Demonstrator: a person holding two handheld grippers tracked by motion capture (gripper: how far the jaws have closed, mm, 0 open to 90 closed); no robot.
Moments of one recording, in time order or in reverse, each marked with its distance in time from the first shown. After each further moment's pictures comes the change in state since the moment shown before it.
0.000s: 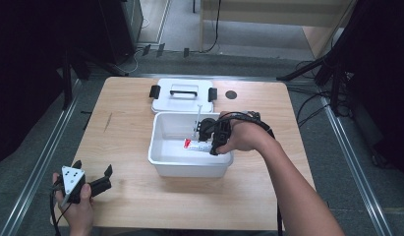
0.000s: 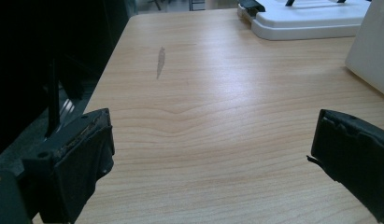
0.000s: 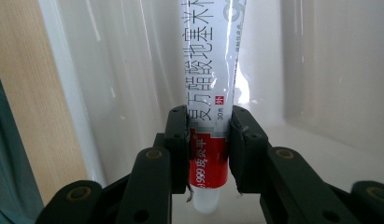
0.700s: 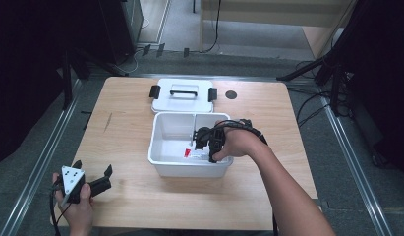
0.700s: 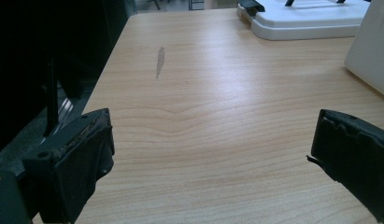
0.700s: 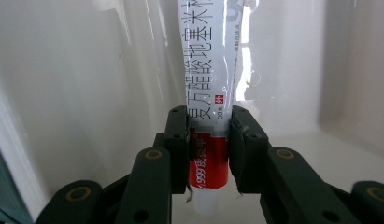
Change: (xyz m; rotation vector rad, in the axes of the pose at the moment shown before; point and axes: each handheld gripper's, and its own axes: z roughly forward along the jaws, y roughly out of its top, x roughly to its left) left arm 0.001 0.000 0.000 0.003 -0.007 -0.005; right arm 0.002 0.007 0.038 0.080 0.040 -0.005
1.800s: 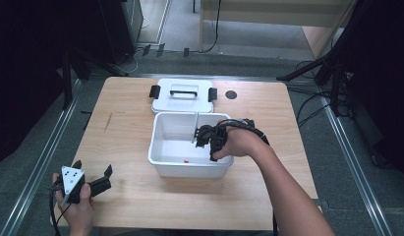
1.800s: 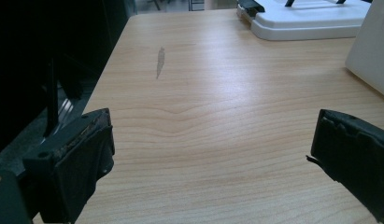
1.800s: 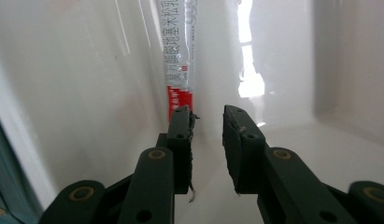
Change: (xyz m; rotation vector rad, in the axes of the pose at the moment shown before) left arm 0.000 0.000 0.000 -0.001 0.002 0.002; right arm -0.002 -0.004 -0.007 -0.010 0.002 0.060
